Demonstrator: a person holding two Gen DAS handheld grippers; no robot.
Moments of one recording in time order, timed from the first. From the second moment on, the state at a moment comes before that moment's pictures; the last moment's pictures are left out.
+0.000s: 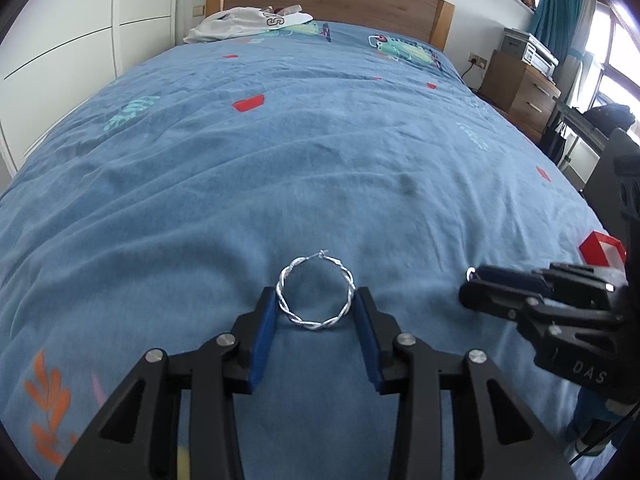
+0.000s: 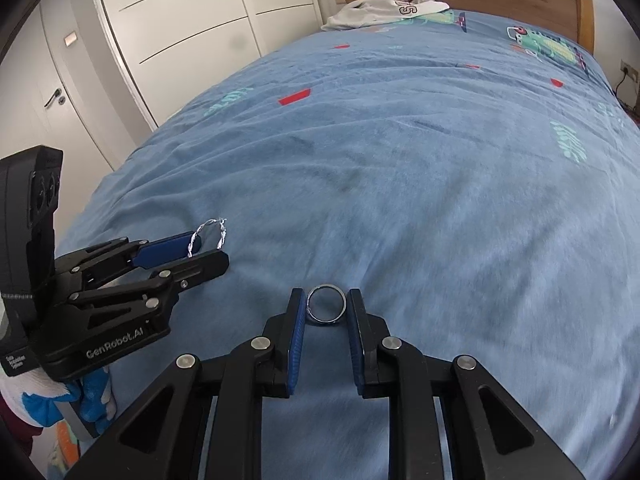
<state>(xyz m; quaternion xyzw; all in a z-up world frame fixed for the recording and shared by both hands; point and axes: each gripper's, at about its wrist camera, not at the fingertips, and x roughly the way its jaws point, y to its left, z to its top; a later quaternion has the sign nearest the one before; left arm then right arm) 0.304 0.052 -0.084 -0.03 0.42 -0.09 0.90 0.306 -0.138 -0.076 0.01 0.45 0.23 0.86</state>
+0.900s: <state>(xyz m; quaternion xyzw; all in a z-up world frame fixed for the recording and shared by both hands) 0.174 -0.156 0.005 0.01 0.39 -0.24 0.89 0.134 -0.340 0.004 0.06 0.39 0.14 0.91</state>
